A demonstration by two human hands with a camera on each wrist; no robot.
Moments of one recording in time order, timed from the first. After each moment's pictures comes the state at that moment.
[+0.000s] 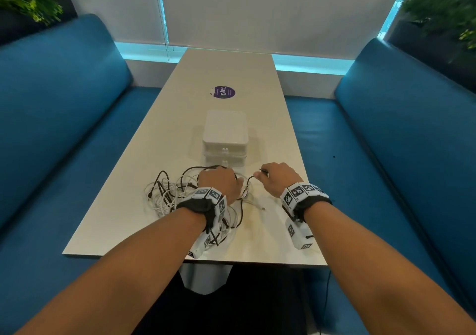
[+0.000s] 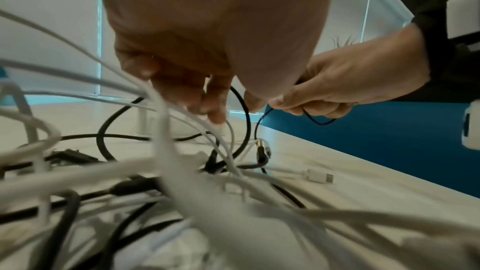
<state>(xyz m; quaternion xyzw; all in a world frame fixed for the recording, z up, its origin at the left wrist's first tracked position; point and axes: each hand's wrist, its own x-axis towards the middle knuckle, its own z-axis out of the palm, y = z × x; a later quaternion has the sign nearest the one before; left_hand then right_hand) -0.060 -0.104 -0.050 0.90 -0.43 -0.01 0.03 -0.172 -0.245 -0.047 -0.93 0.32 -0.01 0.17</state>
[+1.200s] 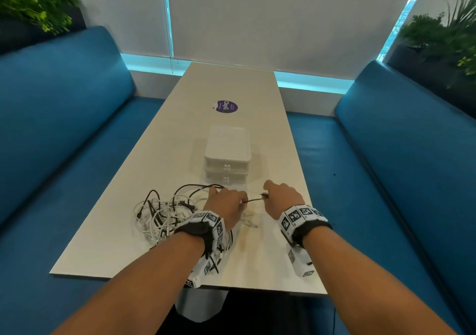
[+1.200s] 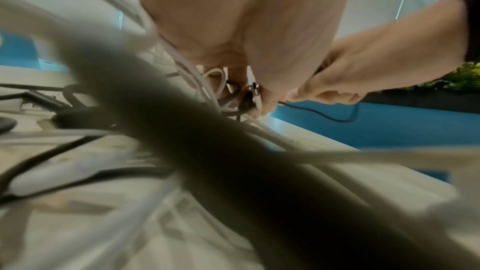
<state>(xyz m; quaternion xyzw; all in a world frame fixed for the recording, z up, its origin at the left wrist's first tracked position) -0.050 -0.111 -0.079 0.84 -0.53 -0.08 0.10 -0.168 -0.236 -0.045 -0.94 0.34 0.03 0.04</state>
